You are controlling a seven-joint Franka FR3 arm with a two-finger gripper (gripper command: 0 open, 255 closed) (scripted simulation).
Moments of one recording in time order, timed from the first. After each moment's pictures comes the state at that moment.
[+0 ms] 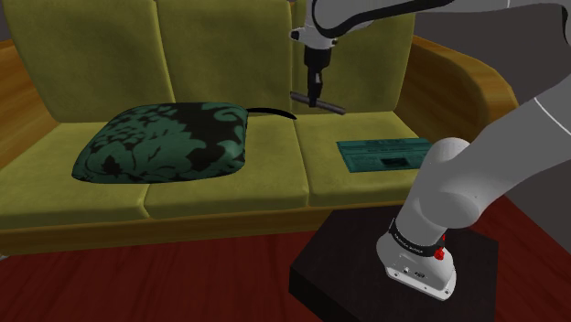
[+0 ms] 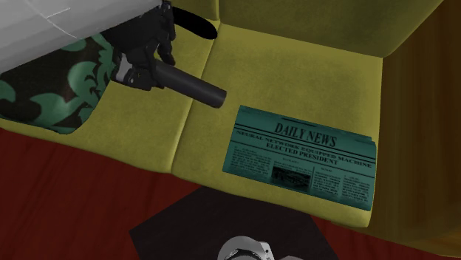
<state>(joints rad) 0.12 -0.48 -0.24 -2.30 -0.14 1.89 -0.75</state>
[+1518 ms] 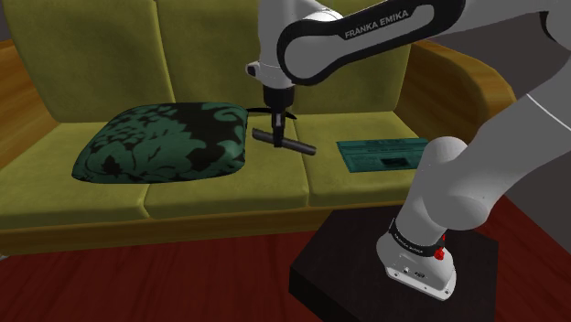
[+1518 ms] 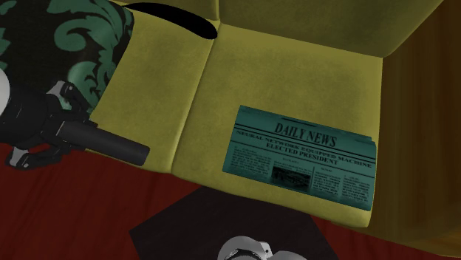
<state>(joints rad) 0.25 -0.44 0.02 -2.40 -0.04 2.00 -0.40</state>
